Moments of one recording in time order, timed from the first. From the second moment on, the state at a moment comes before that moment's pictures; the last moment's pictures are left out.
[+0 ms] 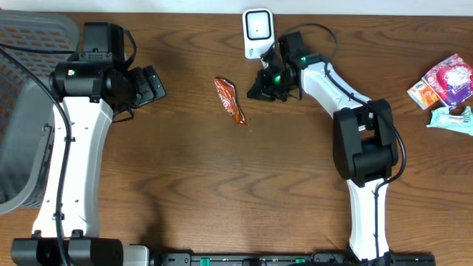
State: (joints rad) left arm -0.01 1.56 1.60 -1.20 -0.01 -0.43; right arm 0.31 2.33 1.76 -0.63 -0.67 0.44
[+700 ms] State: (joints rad) left arm -0.01 1.56 1.60 -1.20 -0.01 -0.43; right arm 0.38 2.13 1.68 -0.61 -0.56 0.28
